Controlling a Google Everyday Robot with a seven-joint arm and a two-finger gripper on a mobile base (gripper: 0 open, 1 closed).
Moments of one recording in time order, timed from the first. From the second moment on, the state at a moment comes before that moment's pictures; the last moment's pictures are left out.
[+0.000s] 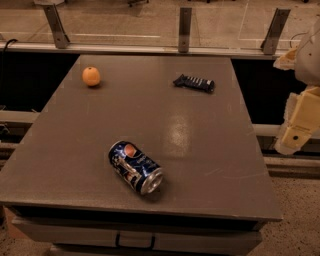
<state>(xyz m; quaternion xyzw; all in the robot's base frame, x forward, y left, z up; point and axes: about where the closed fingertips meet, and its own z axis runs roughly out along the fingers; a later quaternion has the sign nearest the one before) 0.438 -0.217 0.976 -0.60 0.78 -0.03 0.16</state>
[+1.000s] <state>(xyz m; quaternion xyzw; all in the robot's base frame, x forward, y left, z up) 0.528 -0.106 0.968 -0.65 0.72 -0.01 0.26</state>
